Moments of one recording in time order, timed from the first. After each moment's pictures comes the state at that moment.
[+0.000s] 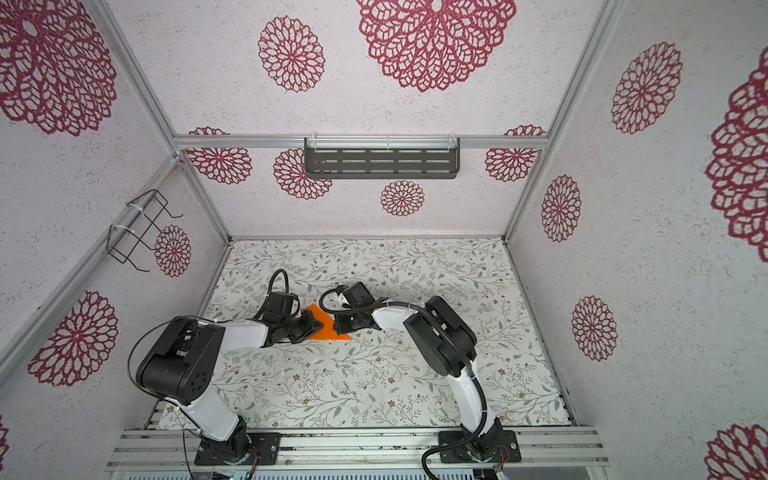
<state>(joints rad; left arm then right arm) -0.25 1.72 0.68 0.14 0.39 -0.79 0.78 2.12 1.35 -0.12 -0.35 0.45</state>
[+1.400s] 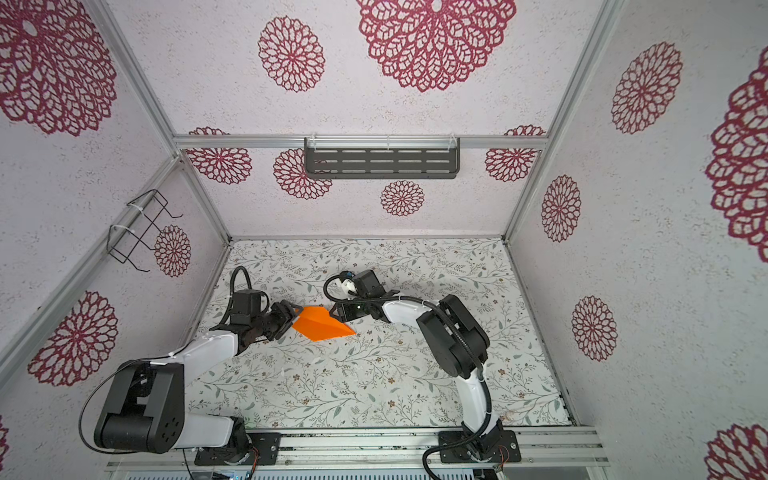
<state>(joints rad) -0.11 1.42 0.61 0.02 0.38 -0.92 0.71 2.04 1.34 -0.04 -0.47 0.35</state>
